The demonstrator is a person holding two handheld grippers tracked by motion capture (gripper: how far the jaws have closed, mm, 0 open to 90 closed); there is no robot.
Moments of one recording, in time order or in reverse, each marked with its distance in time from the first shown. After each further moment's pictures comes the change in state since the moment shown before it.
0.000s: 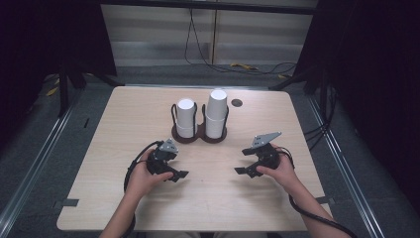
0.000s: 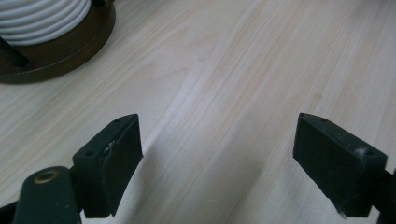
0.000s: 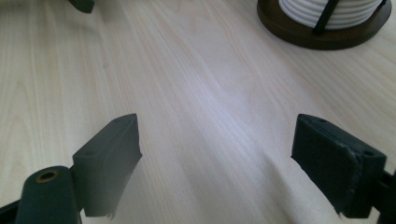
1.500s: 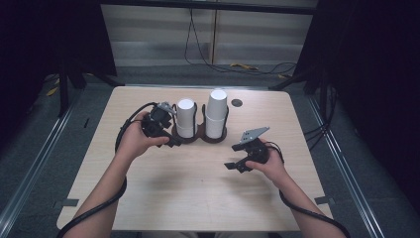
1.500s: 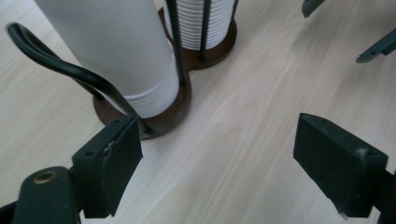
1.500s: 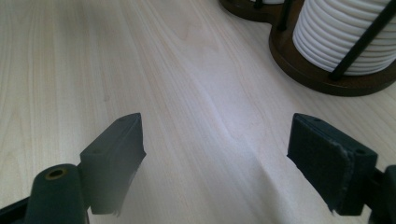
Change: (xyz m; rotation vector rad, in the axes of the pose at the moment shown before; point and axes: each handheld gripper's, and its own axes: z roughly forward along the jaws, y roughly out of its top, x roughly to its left) left arm 0.048 0.093 -0.060 0.088 0.044 0.015; right arm 0.004 0.027 0.023 0.009 0.013 -0.041
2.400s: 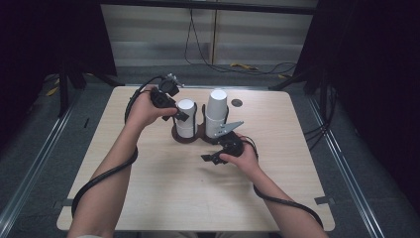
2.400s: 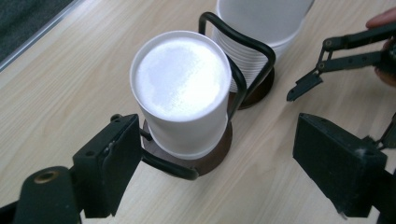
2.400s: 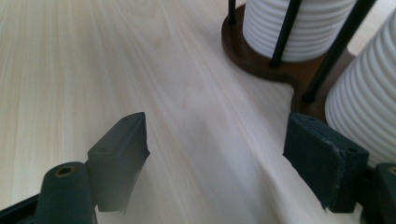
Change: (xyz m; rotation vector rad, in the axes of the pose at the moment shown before) left arm 0.040 0.064 0.000 0.058 0.025 -0.015; right arm 0.004 0.046 0.064 -0.060 -0.011 0.021
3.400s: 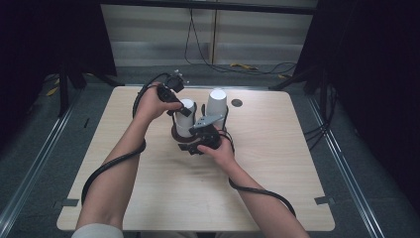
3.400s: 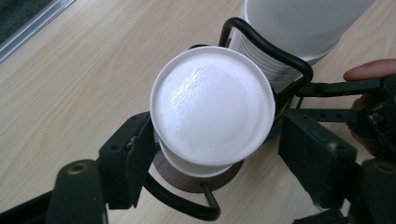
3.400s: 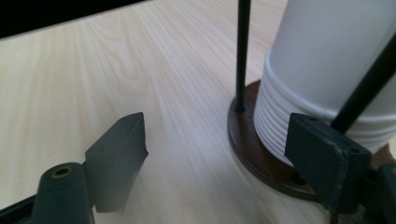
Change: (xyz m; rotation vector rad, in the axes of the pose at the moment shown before) left arm 0.018 0.012 0.022 0.041 0.003 -0.038; right arm 0.005 0.040 0.054 -0.145 -0.022 0.008
